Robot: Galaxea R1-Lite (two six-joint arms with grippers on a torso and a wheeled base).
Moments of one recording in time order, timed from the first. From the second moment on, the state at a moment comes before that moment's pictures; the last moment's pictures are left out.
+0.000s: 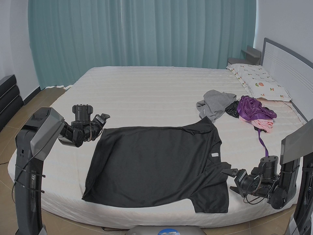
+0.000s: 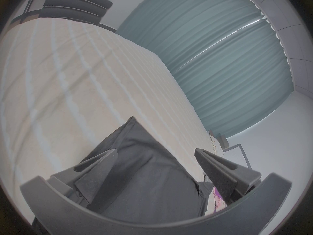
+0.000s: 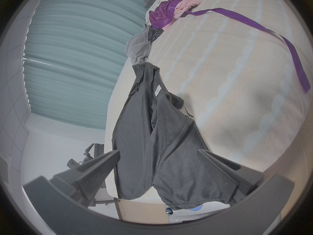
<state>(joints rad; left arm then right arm) -0.06 2.54 -1.55 -0.54 -0.08 -0.95 0.22 2.27 -0.13 -1.53 0.22 1.06</state>
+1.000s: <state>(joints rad) -0.07 2.86 -2.00 -0.32 0.12 -0.87 0.23 2.31 -0.11 -1.55 0.22 1.06</state>
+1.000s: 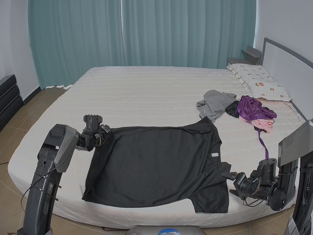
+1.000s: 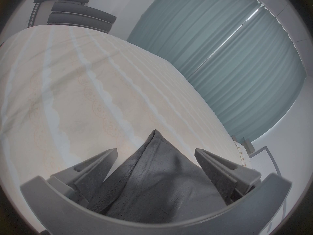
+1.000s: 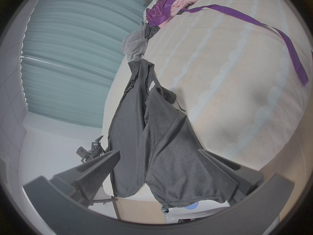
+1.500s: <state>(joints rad) -0.06 2.88 -2.00 -0.41 0.18 -0.83 0.23 2.31 -0.11 -1.55 0.22 1.06</state>
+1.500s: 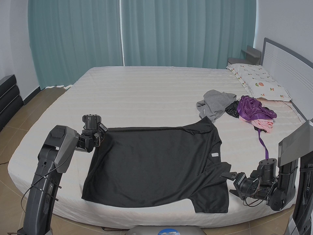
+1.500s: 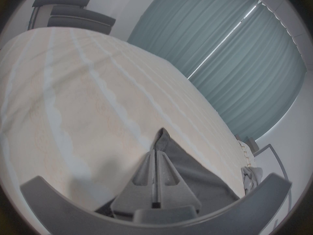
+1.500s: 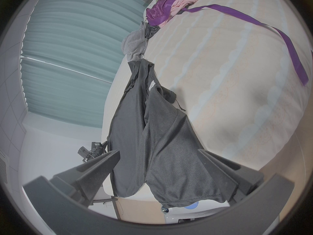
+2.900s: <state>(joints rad) -0.02 2.75 -1.74 -0.51 0.19 -0.88 0.23 2.31 -0.11 -1.55 0.22 1.06</state>
